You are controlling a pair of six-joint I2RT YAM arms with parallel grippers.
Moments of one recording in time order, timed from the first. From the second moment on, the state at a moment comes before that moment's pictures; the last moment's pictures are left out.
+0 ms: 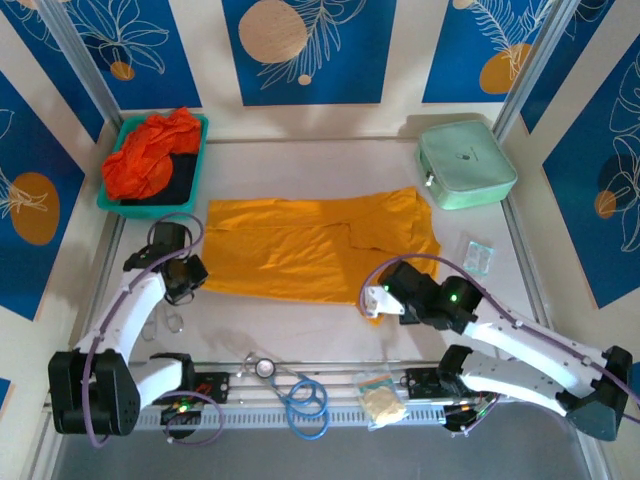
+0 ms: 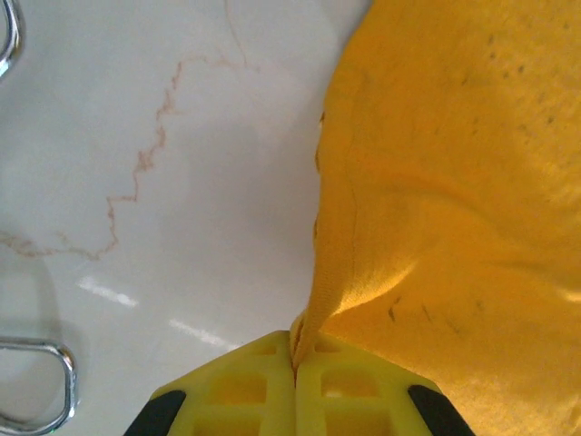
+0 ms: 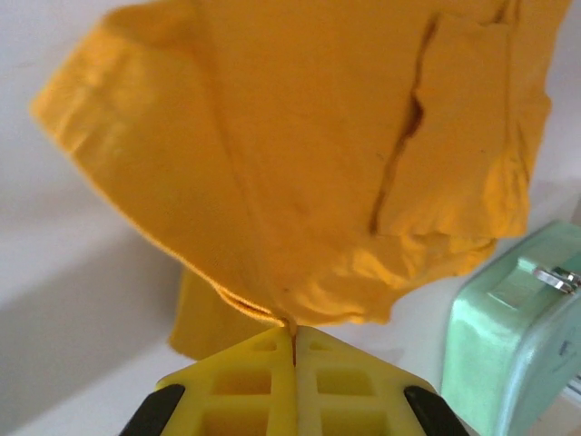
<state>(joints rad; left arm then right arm) -0.04 1.13 0.74 -0.81 0.01 -0.63 0.87 0.89 0.76 -1.01 0.42 -0.82</state>
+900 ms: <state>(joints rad) -0.04 1.61 1.07 -0.75 -0.04 -0.58 0.32 1.55 1.23 -0.60 0.01 -1.21</state>
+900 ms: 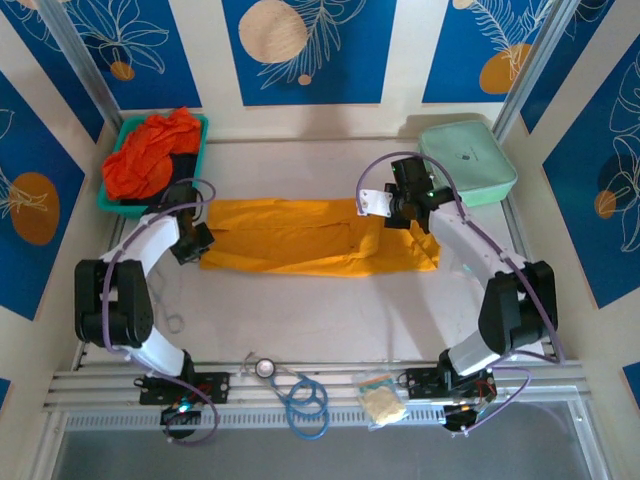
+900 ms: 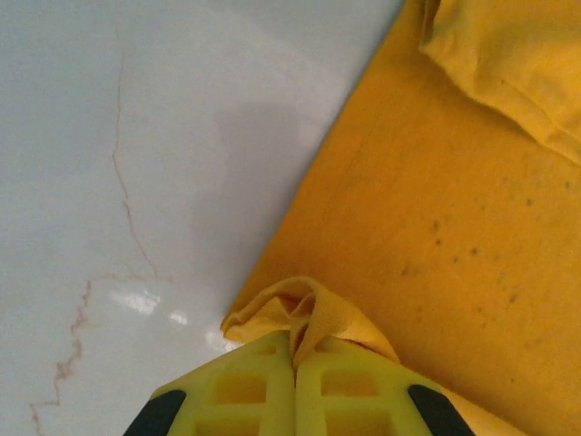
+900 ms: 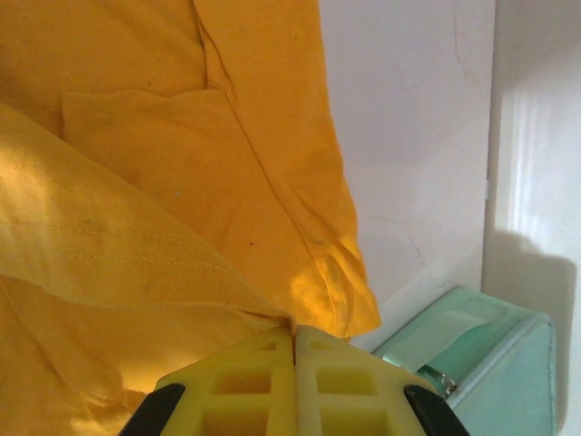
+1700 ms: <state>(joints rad) -0.04 1.78 1.23 -0.80 -0.08 -0.57 0.21 1.71 1.29 -0.52 0.03 -1.02</state>
